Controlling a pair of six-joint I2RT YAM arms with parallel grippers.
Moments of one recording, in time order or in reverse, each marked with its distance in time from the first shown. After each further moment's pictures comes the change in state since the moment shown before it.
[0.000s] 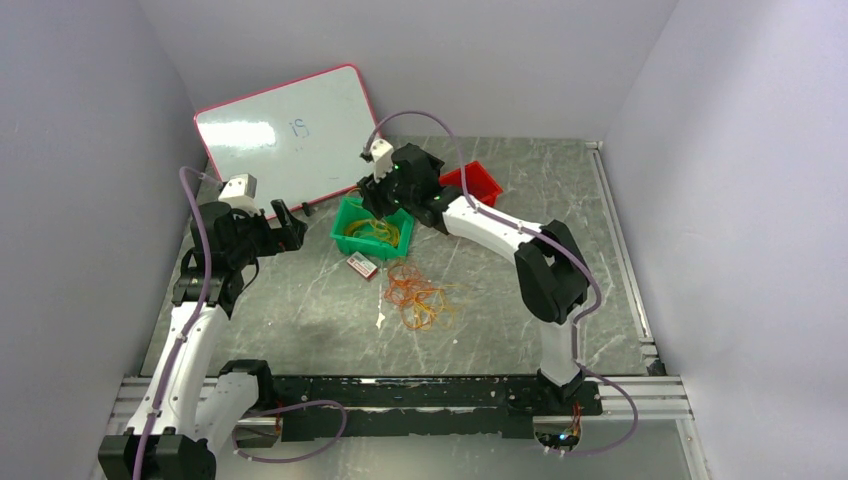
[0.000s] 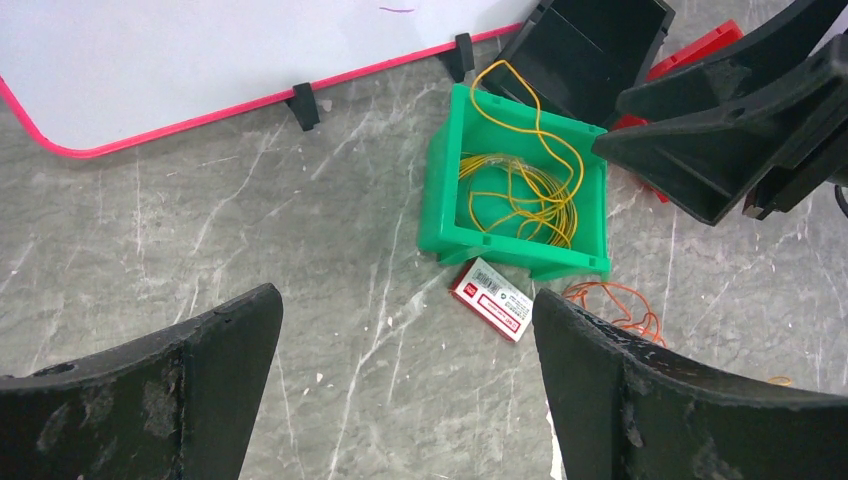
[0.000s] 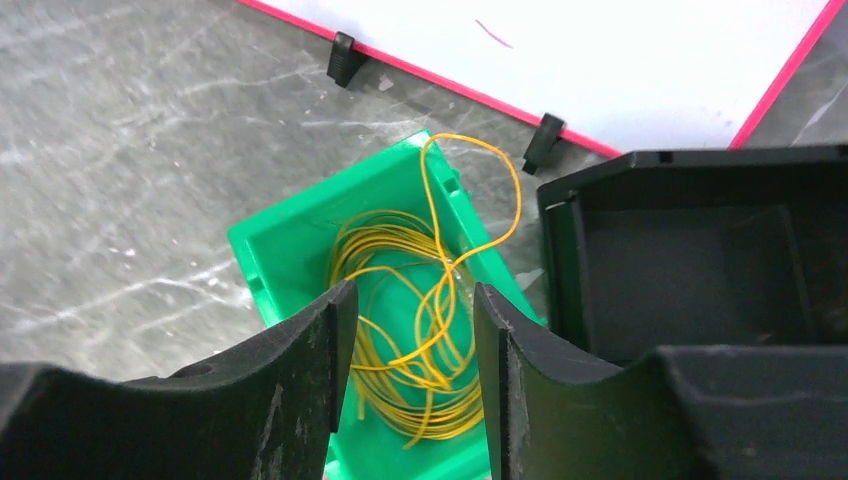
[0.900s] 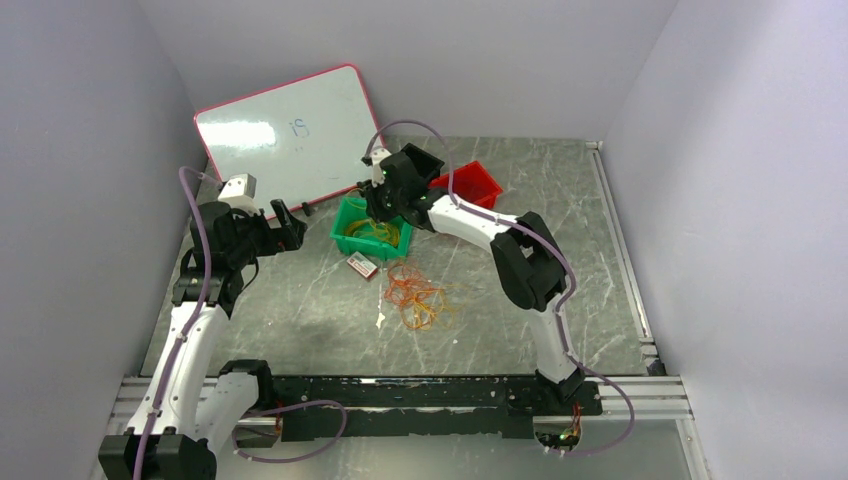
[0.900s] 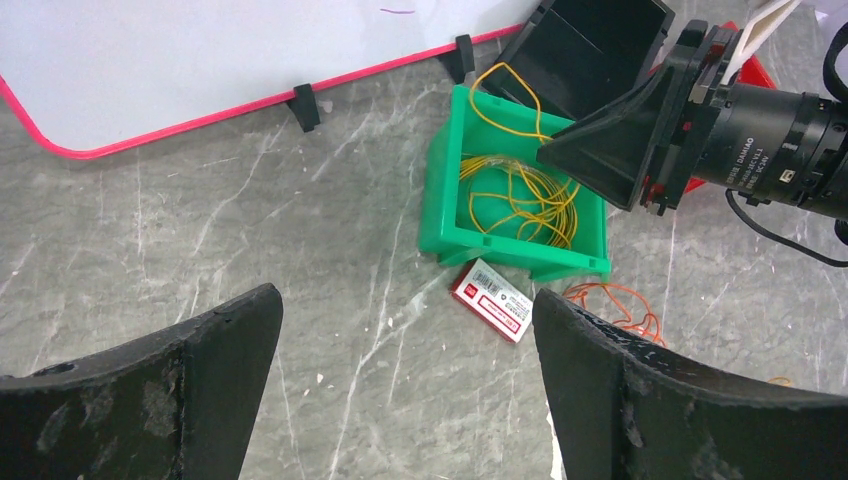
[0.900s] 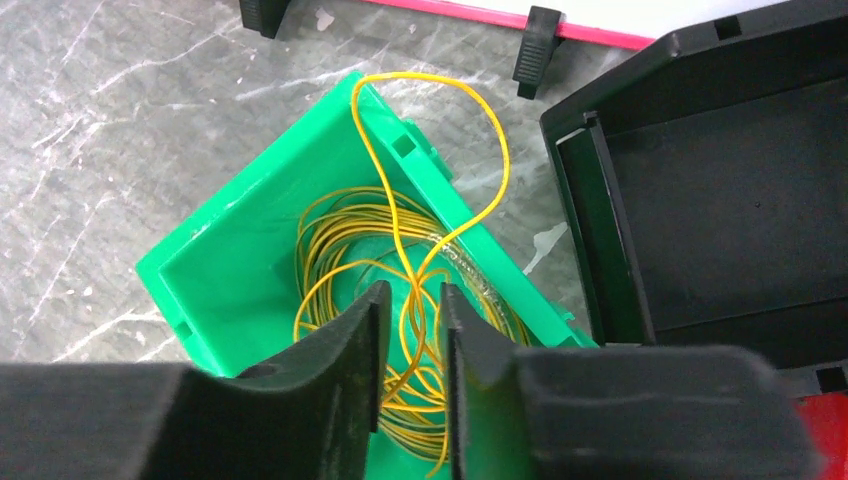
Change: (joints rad) left arm 0.004 0.001 0.000 0.002 0.003 0.000; right arm 0.000 0.160 0.098 -0.079 0.082 0.240
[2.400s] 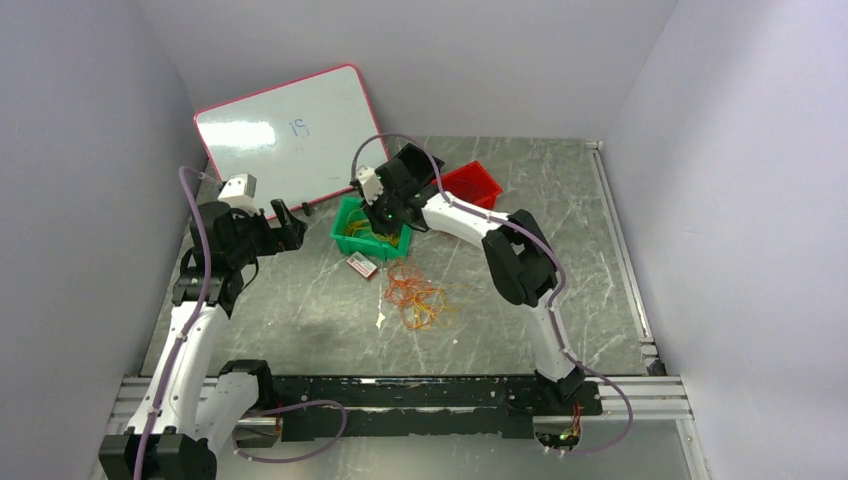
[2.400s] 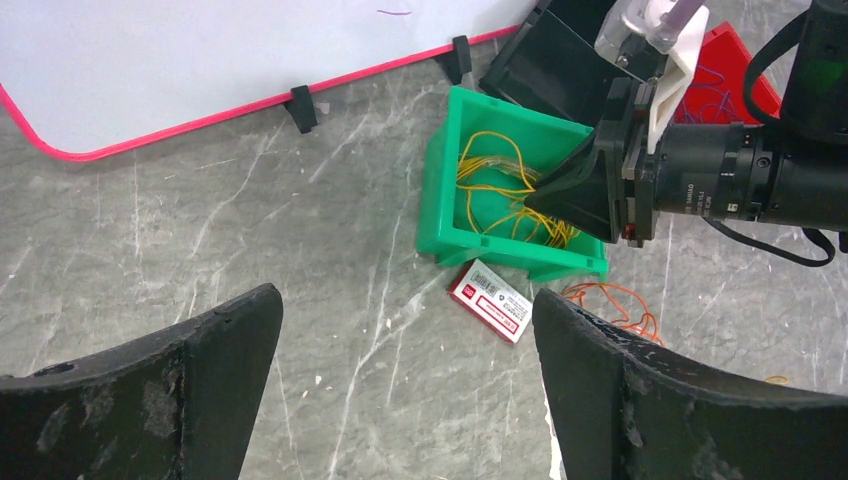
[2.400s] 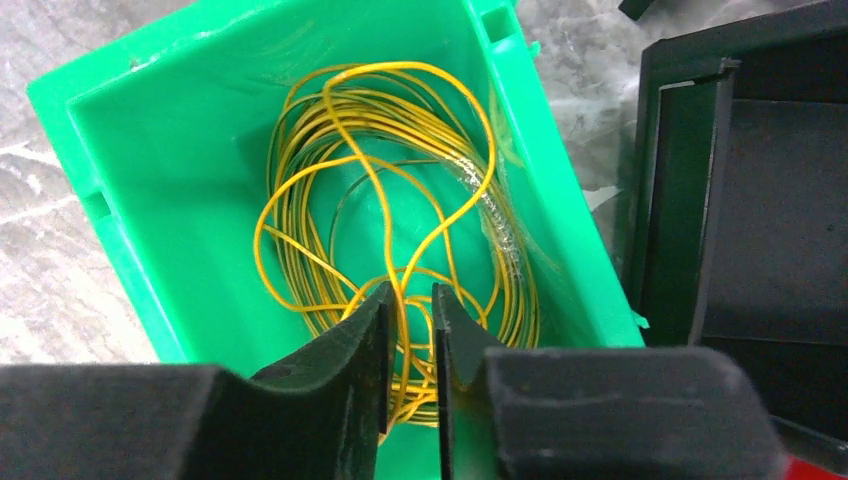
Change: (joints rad) left arm 0.002 0.001 0.000 0.003 0.008 0.000; right arm 0.001 0.080 0.087 -0.227 -0.118 -0.309
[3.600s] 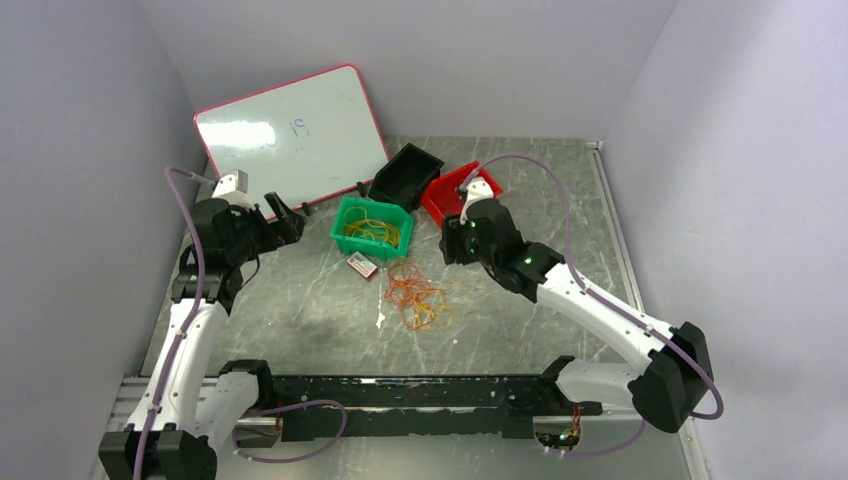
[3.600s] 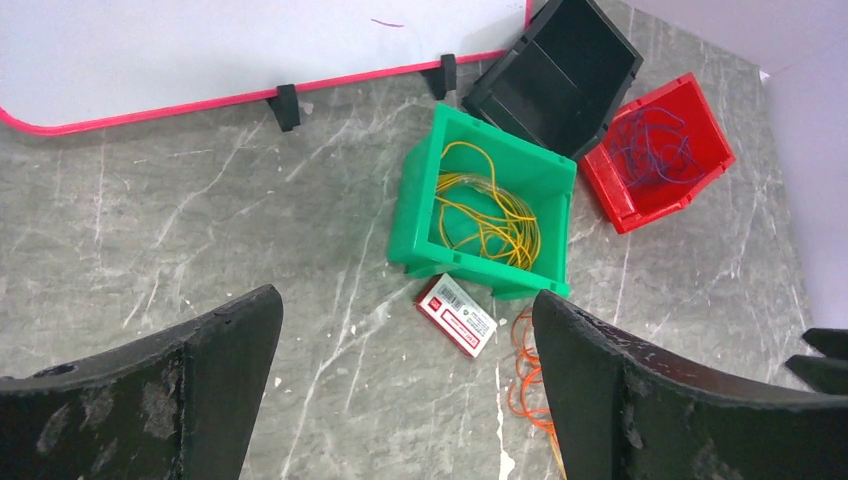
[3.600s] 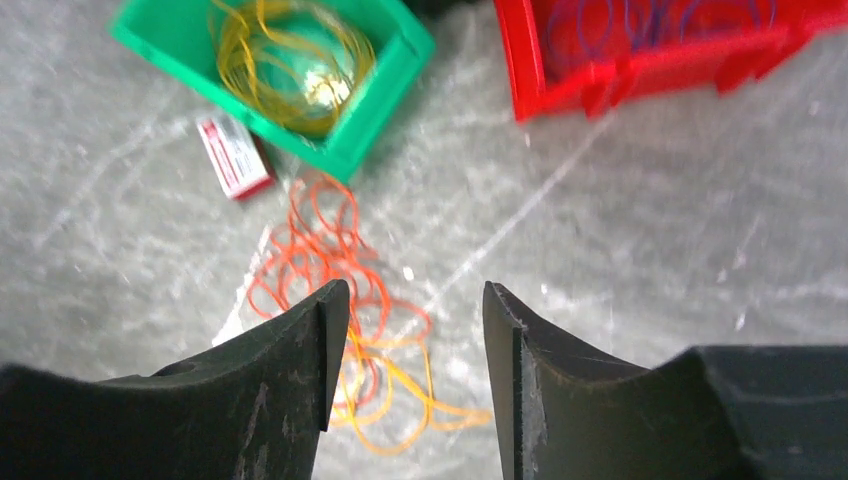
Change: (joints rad) left arm 0.005 0.016 0.017 0.006 -0.011 -0.133; right arm -0.002 -1.012 -0.781 0.047 0.426 0.450
